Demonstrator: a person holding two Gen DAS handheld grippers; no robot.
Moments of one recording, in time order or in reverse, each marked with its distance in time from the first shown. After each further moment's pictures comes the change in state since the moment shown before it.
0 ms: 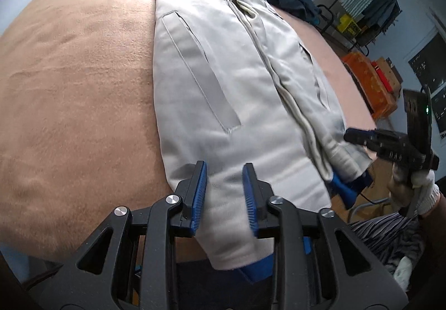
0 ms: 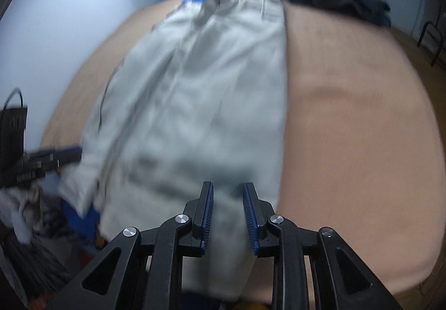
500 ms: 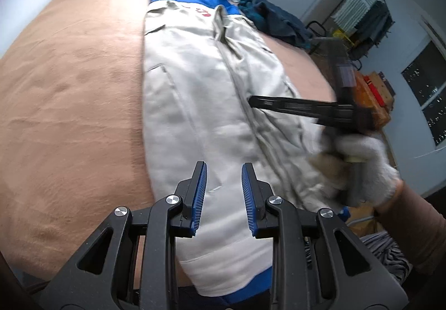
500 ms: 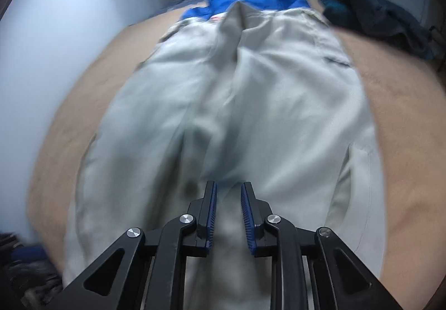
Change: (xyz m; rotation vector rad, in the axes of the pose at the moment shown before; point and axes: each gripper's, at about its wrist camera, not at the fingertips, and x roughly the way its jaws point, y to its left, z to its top) left arm -0.025 -0.007 0.053 -0.018 -0.076 -0.034; right arm 0.088 0.050 0.137 0.065 -0.062 0.091
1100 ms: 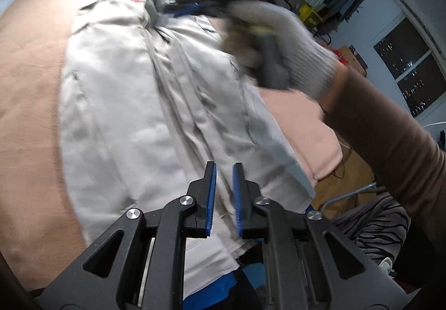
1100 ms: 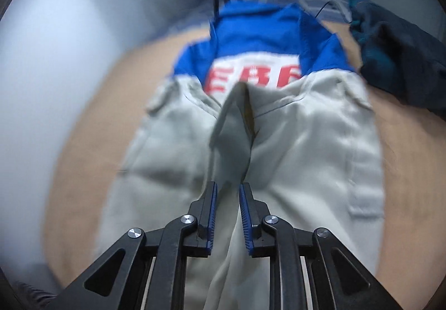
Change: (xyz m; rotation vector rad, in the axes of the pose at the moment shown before) left arm 0.030 -0.066 0.021 0.095 0.099 -0.159; right arm 0.023 -0.022 0.140 -0.025 -0.053 0.024
